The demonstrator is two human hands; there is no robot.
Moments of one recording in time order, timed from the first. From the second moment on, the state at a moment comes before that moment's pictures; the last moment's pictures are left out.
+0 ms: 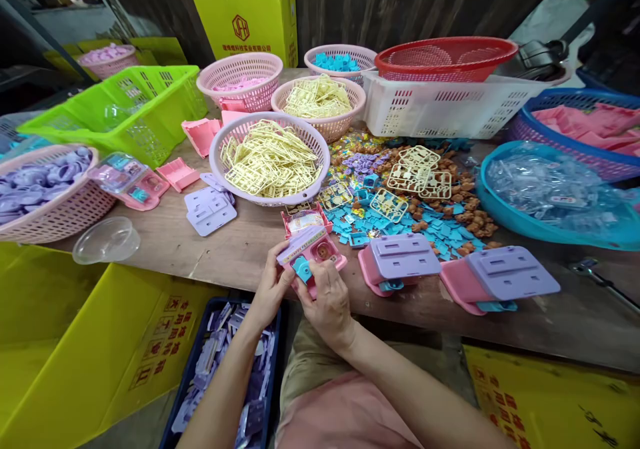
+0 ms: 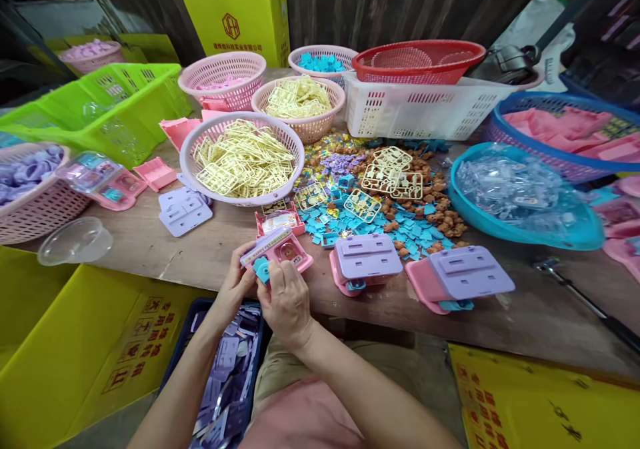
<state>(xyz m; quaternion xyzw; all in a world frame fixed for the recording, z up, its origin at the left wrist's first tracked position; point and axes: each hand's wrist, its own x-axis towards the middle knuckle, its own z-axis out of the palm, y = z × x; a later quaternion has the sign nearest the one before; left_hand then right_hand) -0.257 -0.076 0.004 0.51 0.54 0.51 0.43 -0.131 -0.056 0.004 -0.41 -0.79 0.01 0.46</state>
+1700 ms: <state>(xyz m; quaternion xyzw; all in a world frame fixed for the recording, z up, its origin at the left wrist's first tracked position) -0.240 -0.069 0.017 0.44 0.52 0.52 0.52 -0.091 -0.016 0.025 -0.44 -0.73 0.33 0.40</state>
